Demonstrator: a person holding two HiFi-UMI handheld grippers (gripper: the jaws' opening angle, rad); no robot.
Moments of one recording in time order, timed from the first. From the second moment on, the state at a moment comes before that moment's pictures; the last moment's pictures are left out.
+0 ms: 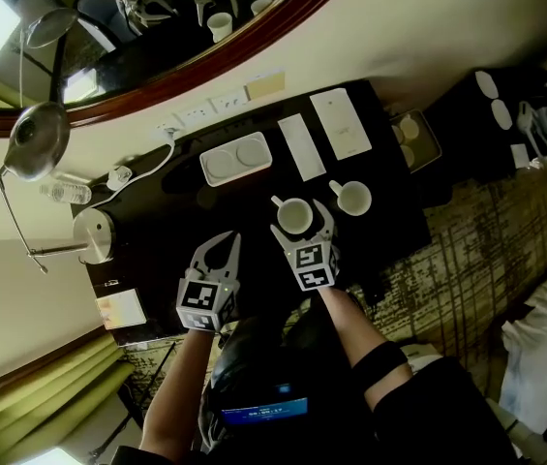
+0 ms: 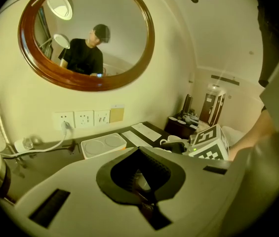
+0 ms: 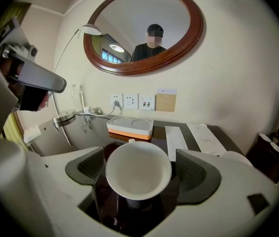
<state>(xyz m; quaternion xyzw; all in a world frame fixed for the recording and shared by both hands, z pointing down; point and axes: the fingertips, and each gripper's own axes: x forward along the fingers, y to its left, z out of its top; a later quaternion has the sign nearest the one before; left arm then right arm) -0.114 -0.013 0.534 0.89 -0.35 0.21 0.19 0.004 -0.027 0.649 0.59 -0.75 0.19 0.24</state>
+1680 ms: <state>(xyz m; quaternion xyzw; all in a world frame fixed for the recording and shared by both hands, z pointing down) -0.143 0.017 0.474 0.84 -0.51 0.12 0.16 0.147 -0.028 0.499 0.52 -0.82 0.15 0.19</state>
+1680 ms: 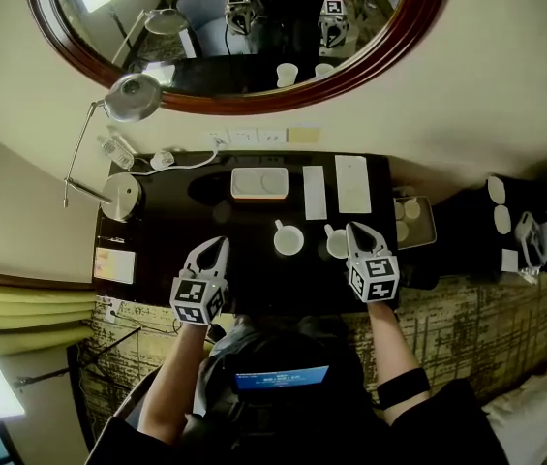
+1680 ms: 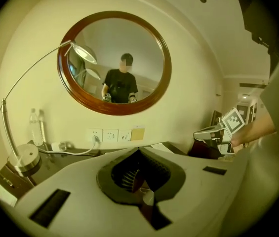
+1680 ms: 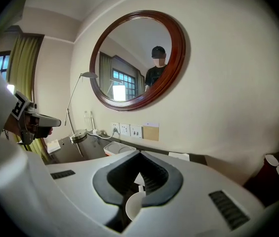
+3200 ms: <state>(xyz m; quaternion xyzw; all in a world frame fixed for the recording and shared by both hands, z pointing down) 0.018 0.017 0.656 0.84 -0.45 0.20 0.22 0.220 -0.054 0.549 0.52 -0.81 0.18 0.22</state>
